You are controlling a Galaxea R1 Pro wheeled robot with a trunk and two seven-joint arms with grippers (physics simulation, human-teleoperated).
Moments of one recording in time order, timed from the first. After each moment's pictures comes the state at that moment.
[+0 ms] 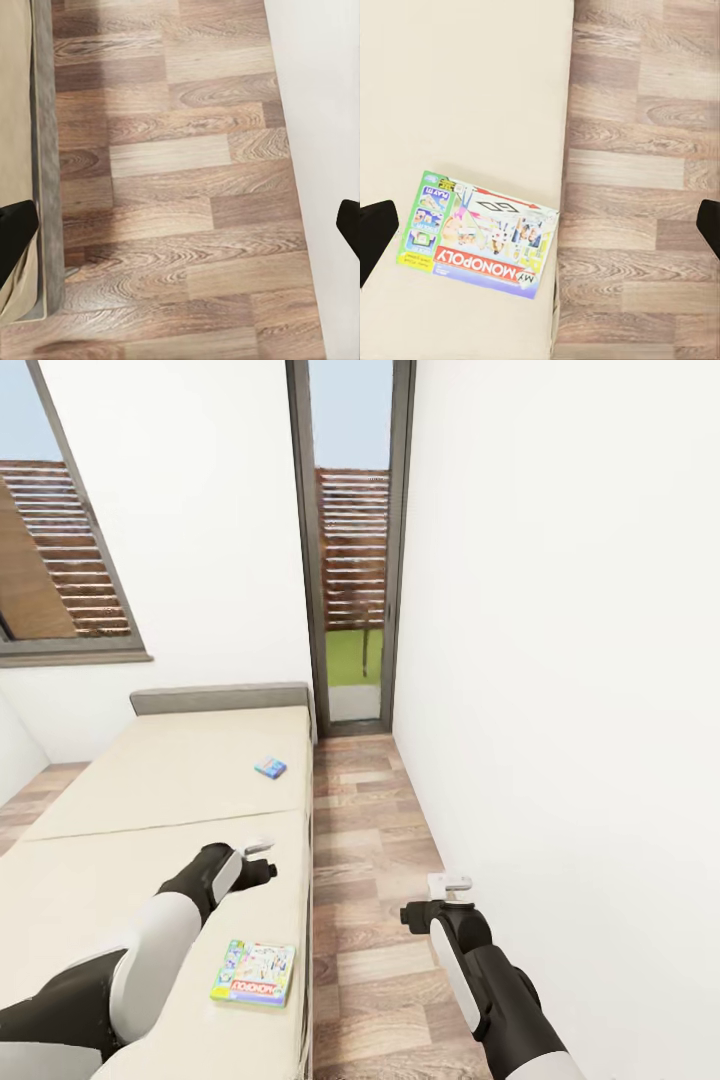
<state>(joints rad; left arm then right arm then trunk) -0.96 -0.03 0.32 -0.28 -0.08 0.56 0.06 -0.44 0.16 0.15 -1.13 -0.11 0.79 -0.27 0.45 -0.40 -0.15</state>
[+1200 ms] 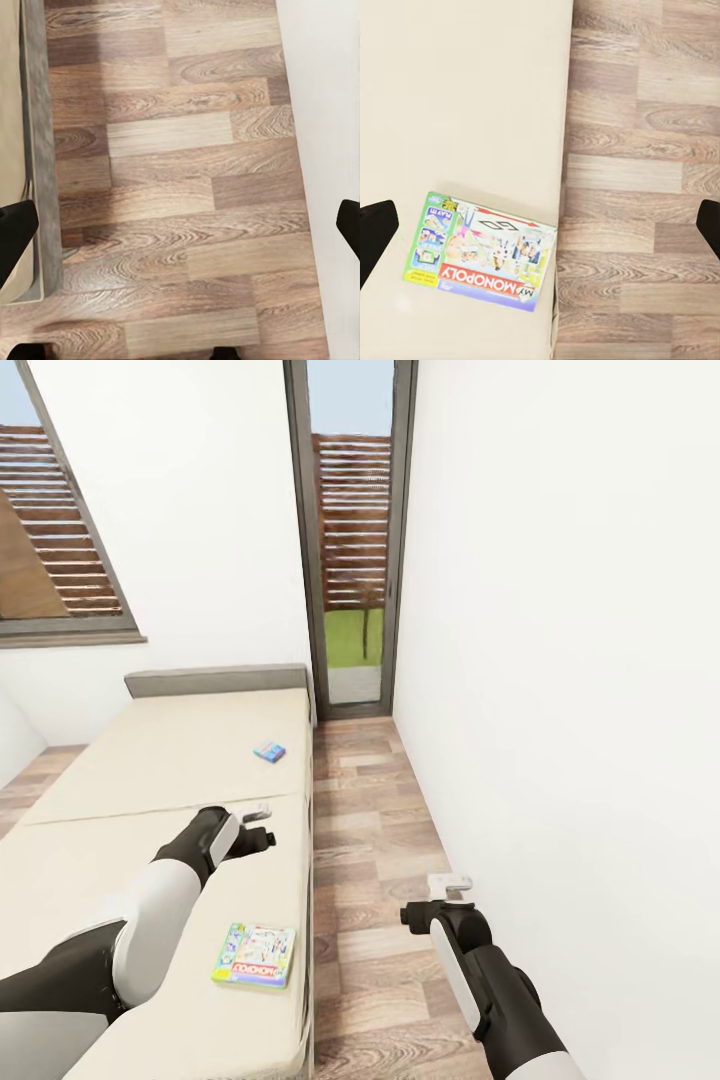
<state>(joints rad) -1.05 -0.03 0.32 -0.35 -0.09 0.68 0.06 -0.44 0.16 0.15 -1.13 -0.11 0.79 -0.27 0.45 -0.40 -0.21</state>
